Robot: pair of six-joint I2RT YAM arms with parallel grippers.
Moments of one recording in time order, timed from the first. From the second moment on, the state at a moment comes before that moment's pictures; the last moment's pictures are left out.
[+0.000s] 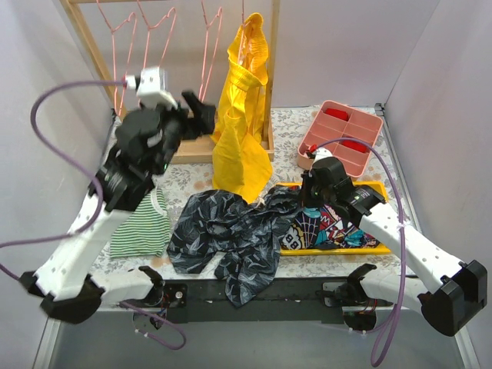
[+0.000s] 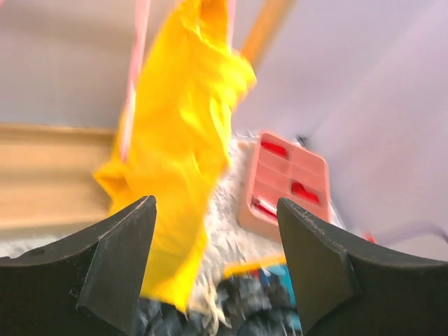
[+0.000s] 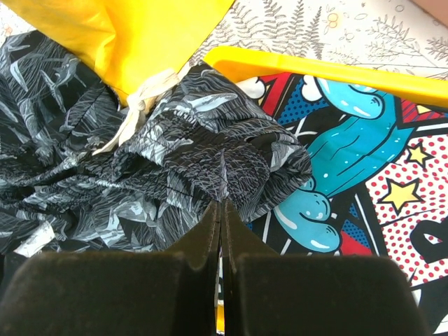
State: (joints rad) left arm -0.74 1.09 1.54 -0.48 -0.43 -0.43; right arm 0.63 1.06 0.90 -0.59 0.07 0.44
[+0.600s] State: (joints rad) left arm -0.37 1.91 2.31 -0.59 -0.15 -0.19; right arm 0.63 1.06 0.90 -0.59 0.03 0.43
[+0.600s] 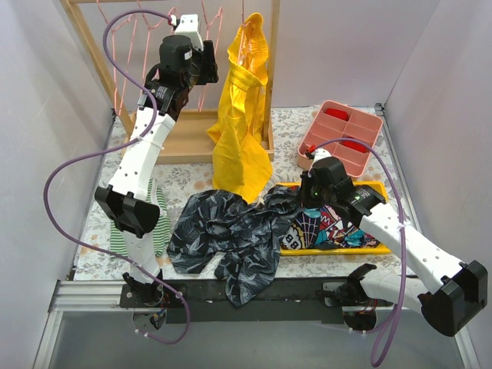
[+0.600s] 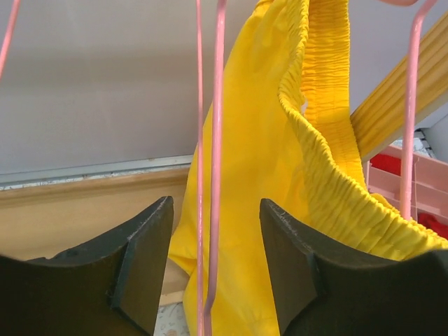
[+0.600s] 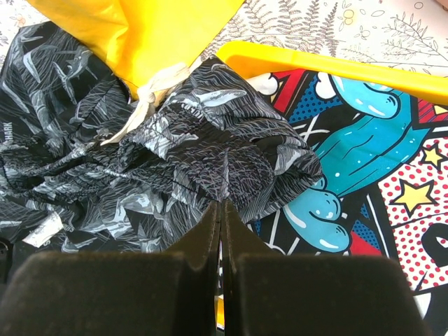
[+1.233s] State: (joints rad) left arm -0.37 1.93 2.28 -0.57 -0.15 -0.12; right arm 0.63 1.05 0.90 -0.58 0.01 0.43
